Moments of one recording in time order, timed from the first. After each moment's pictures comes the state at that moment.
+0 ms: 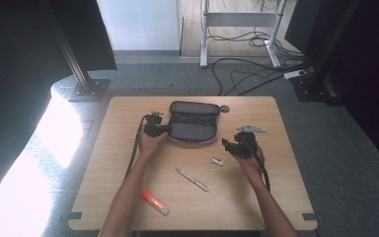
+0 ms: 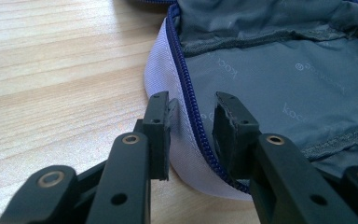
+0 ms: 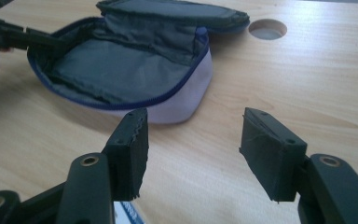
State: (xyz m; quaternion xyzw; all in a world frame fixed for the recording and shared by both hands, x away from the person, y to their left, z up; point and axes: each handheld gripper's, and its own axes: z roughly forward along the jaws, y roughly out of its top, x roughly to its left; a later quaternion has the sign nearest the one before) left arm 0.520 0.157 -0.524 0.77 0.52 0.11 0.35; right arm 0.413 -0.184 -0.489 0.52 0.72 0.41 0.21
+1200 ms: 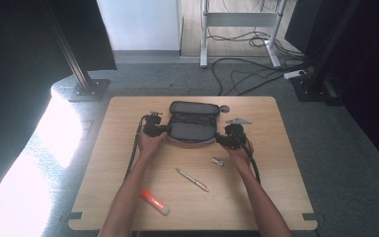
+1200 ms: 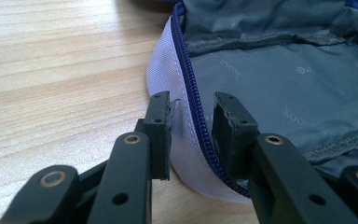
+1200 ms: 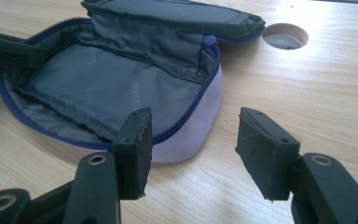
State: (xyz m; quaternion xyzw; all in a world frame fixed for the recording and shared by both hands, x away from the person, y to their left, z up) left arm 0.522 0.160 -0.527 0.76 0.53 0.11 0.36; right arm 0.454 -0.157 -0.504 0.53 0.72 0.40 0.21
